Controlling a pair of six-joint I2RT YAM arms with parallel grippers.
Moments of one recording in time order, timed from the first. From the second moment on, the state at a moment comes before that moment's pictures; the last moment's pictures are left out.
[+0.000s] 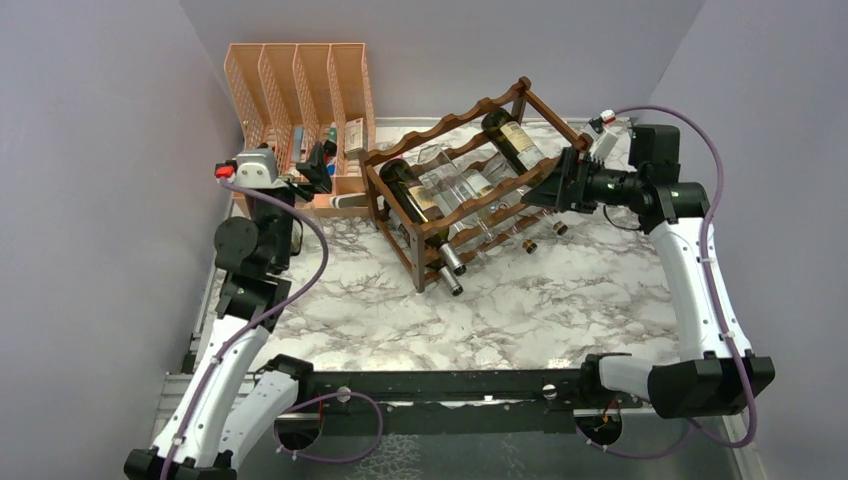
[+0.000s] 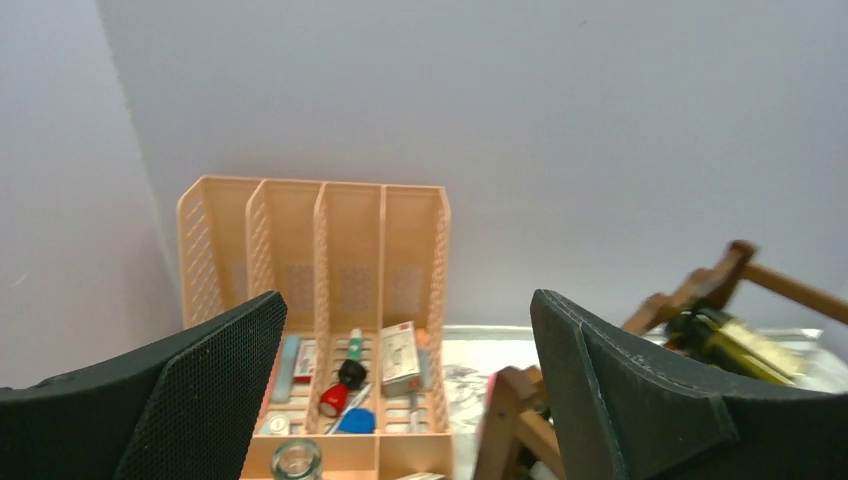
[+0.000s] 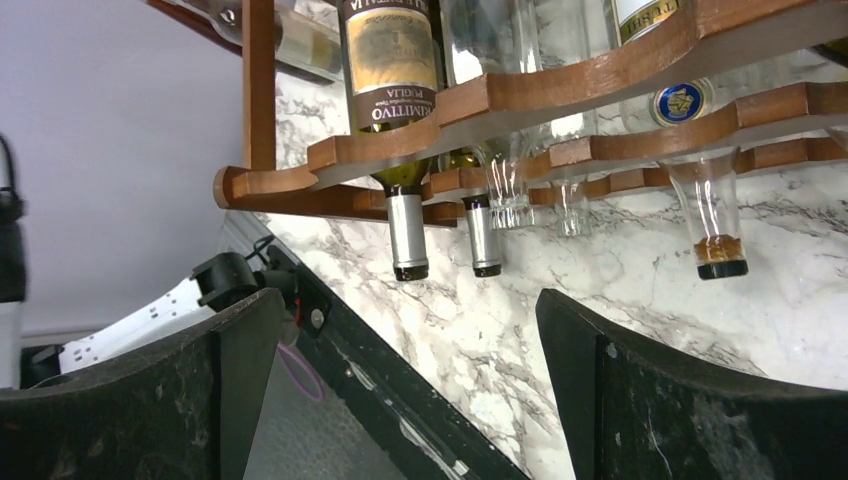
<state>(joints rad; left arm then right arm) -0.28 0.76 0.77 0.37 -0.24 0.01 0.03 1.24 1.38 -0.83 -0.80 0.26</state>
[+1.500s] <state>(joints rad) -0.33 1.26 1.08 0.00 0.07 -0.56 0.03 1.02 1.25 -0.87 -0.67 0.22</state>
